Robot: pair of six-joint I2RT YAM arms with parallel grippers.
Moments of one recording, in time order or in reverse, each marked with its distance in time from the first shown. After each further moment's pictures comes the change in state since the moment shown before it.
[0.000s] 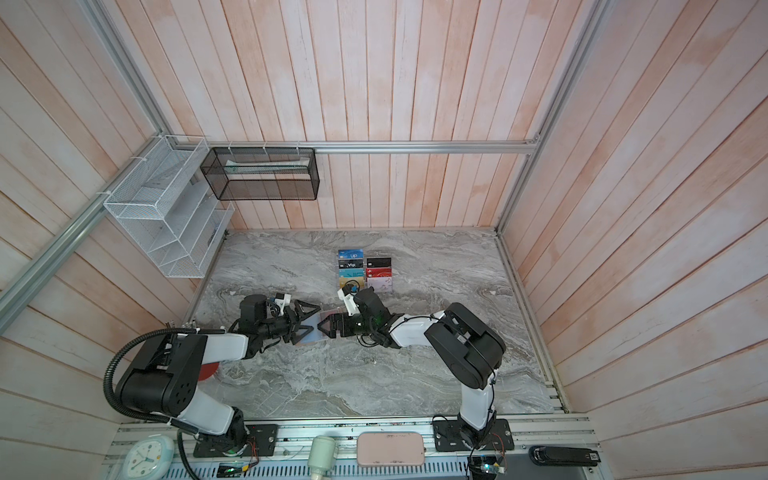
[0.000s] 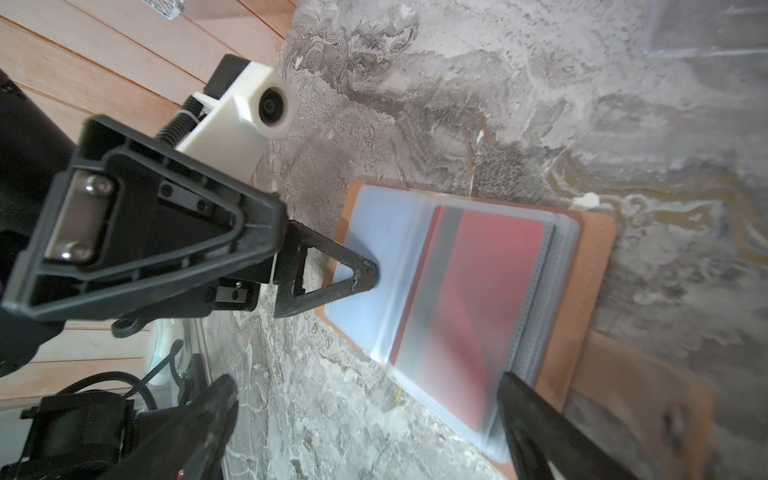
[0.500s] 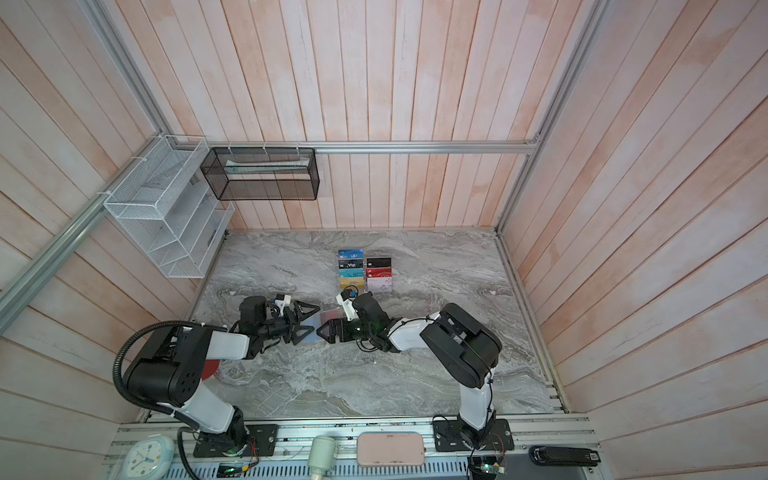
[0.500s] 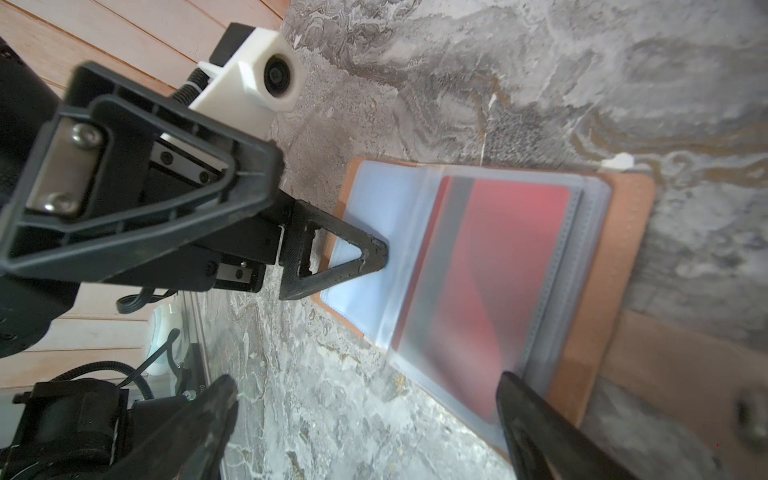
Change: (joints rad) left arm 0.018 0.056 -0.015 0.094 0.043 -0.026; right arm 0.019 0.014 -0.040 0.039 0.005 0.008
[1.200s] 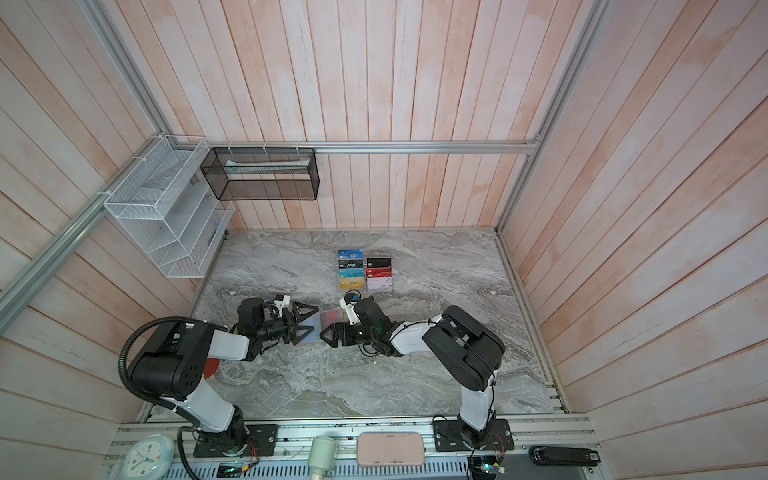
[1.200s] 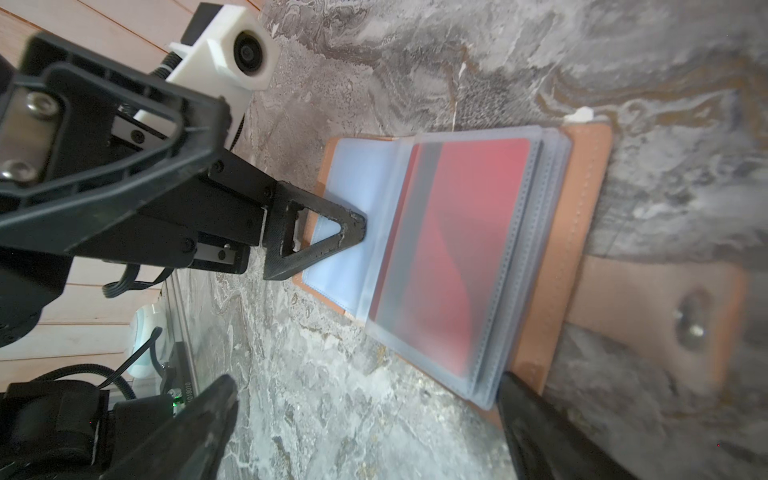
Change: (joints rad) left arm 0.024 0.042 -0.022 0.097 0.045 0.000; right arm 0.015 -0.027 -0.039 -0.018 0.047 0.011
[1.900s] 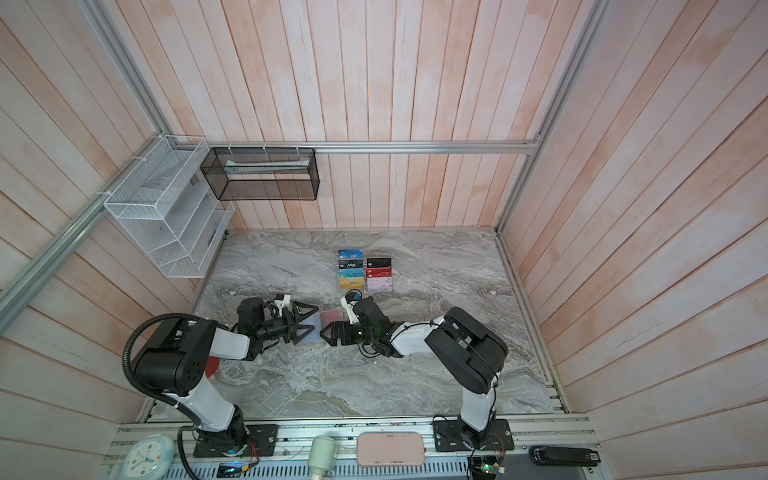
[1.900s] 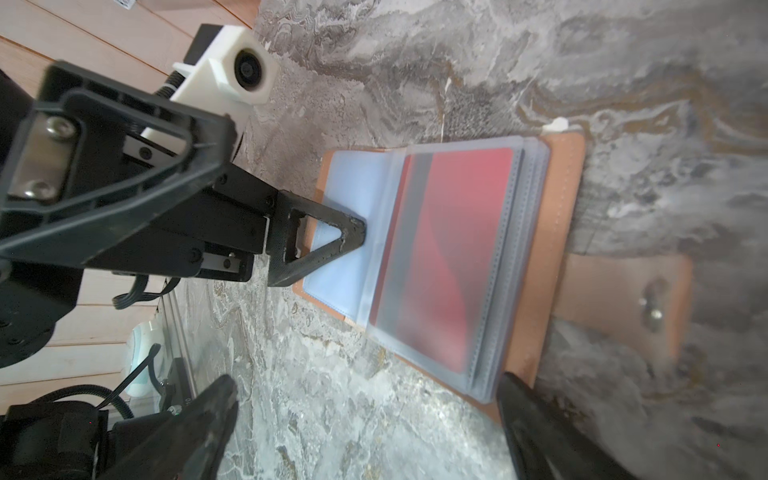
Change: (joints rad) left arm 0.005 0.029 0.006 0.037 0.018 -0.004; right arm 0.012 -0.014 0.000 -0.010 0.044 0.037
